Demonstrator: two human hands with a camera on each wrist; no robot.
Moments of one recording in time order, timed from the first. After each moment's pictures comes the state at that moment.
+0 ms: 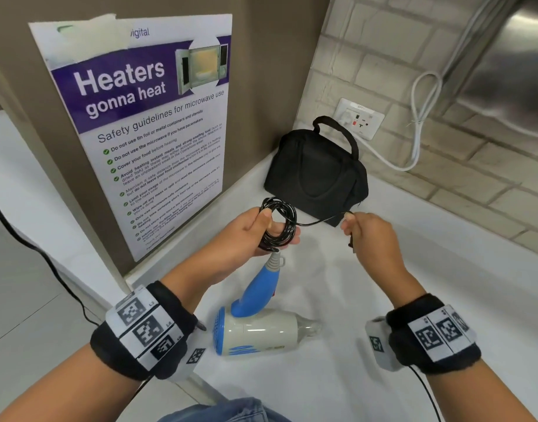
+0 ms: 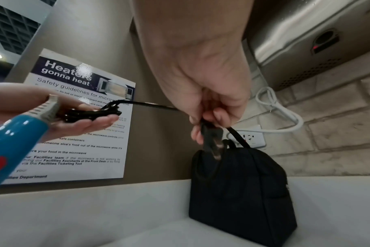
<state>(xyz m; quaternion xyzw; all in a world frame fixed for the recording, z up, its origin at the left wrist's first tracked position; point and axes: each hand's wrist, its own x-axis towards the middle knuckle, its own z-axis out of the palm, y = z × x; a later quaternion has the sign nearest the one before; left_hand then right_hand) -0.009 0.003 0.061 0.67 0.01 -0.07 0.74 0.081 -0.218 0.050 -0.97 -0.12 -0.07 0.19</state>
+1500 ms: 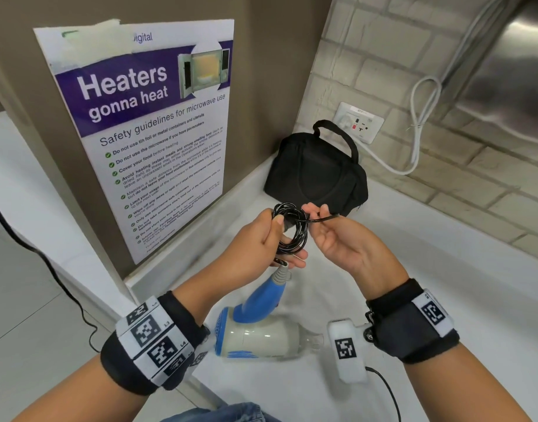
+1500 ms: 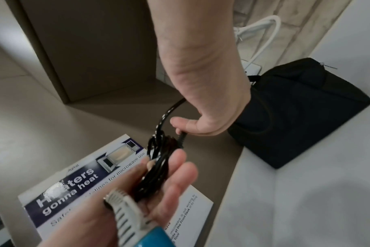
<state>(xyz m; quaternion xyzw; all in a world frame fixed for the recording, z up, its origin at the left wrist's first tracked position) -0.014 -0.015 0.068 0.71 0.00 -0.05 0.70 0.066 -0.159 0.086 -0.49 0.15 0.24 0.83</state>
